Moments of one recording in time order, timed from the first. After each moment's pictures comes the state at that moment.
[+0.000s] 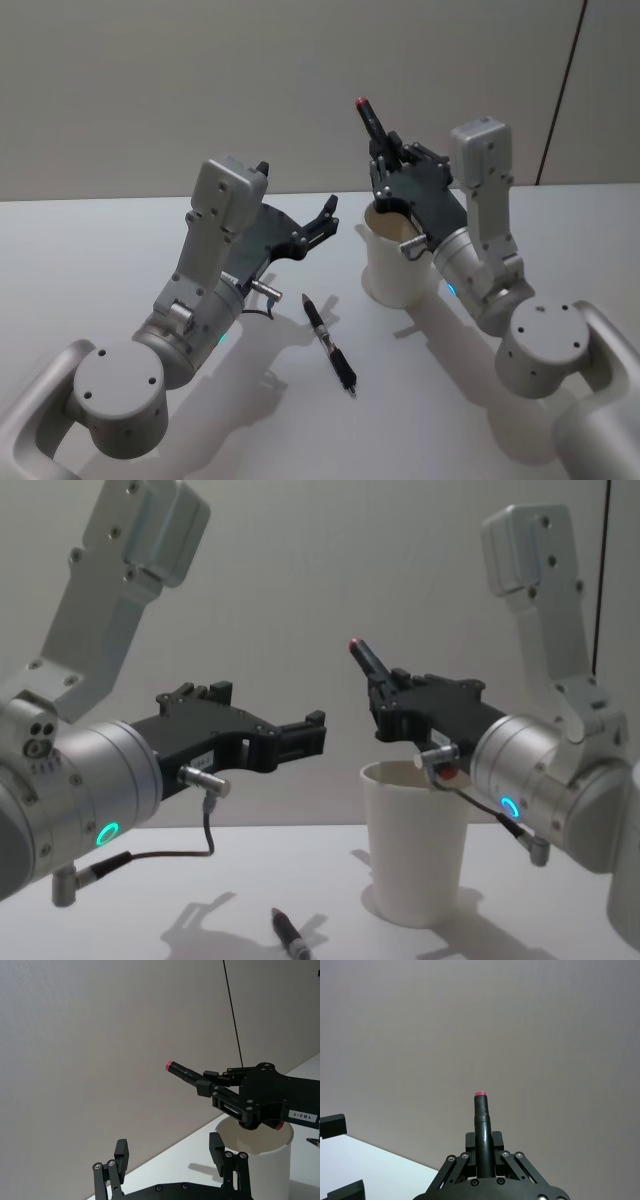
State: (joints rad) left arm -0.24 0.38 0.45 -1.63 -0.20 0.01 -0.01; right arm 0.39 0.02 -0.38 -1.24 0.03 -0.21 0.08
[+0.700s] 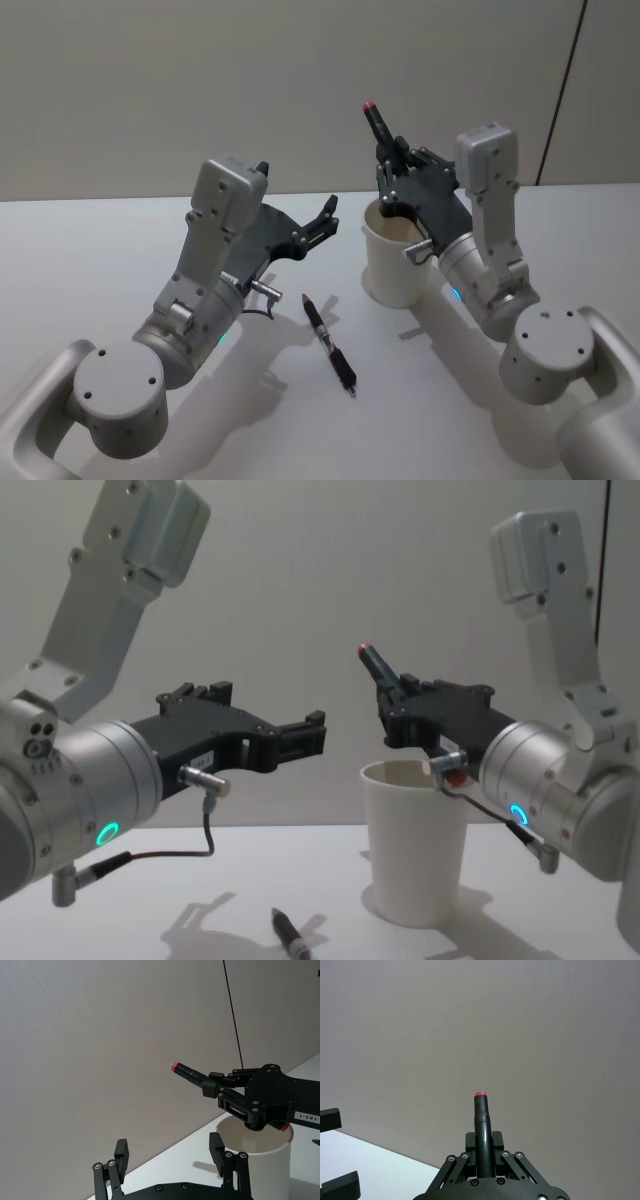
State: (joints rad) left arm -0.24 0.38 0.45 -1.63 -0.20 0.01 -0.01; right arm 0.38 0.03 -0.37 -1.25 0.02 -0.20 0.07
